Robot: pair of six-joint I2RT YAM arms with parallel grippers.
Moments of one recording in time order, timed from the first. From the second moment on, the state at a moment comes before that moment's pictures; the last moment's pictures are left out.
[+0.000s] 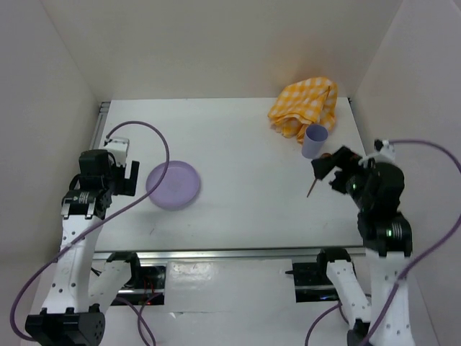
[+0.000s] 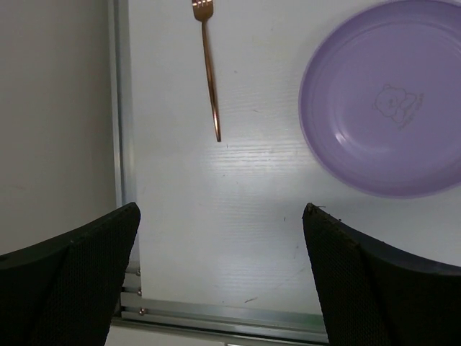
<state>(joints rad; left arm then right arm) 0.06 0.82 0.94 -0.79 -0.15 0.23 -0.04 0.49 1.00 -0.80 -0.16 0.56</state>
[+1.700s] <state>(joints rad) 0.05 1.34 1.27 -0.82 0.06 0.23 -0.05 1.78 1.66 0.08 -0.79 0.48</state>
